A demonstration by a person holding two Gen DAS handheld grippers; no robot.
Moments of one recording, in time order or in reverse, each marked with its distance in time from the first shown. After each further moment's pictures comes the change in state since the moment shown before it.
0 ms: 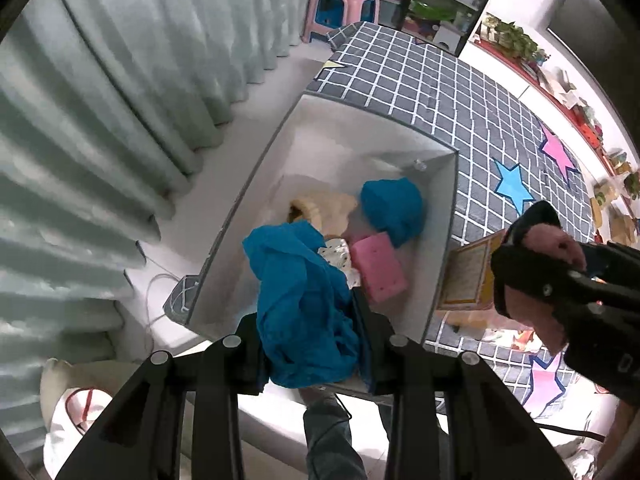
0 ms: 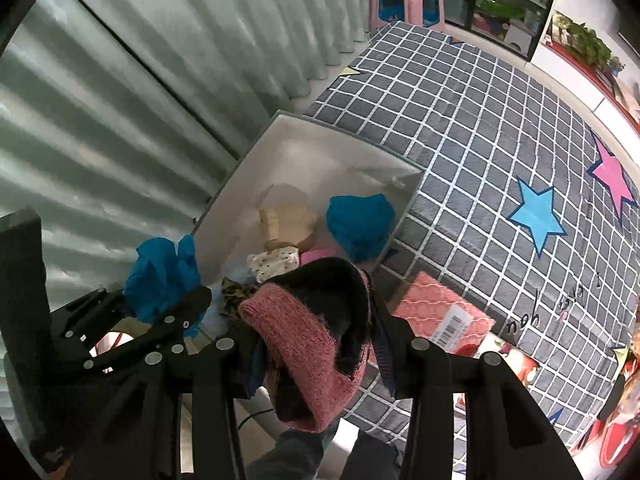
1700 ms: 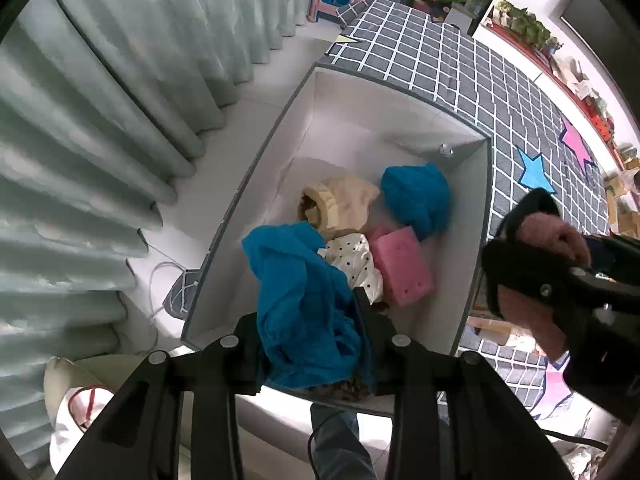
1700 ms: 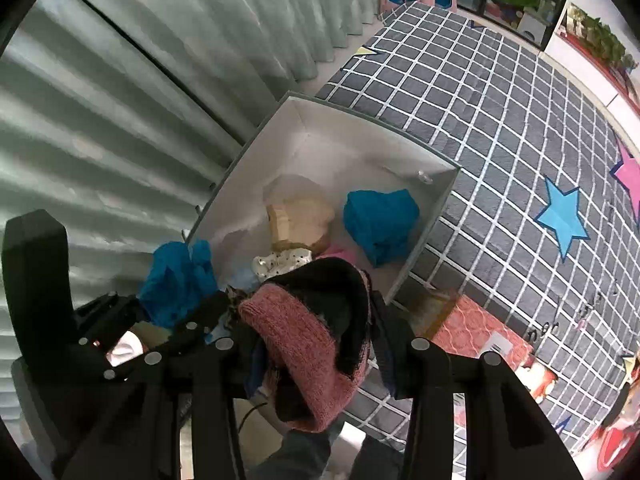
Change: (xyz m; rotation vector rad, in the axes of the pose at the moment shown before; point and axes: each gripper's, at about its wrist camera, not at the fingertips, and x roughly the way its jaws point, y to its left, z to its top) left arm 0.036 0.006 0.014 -0.003 0.069 0.016; right arm 0.036 0.011 0.019 0.000 0.066 0.032
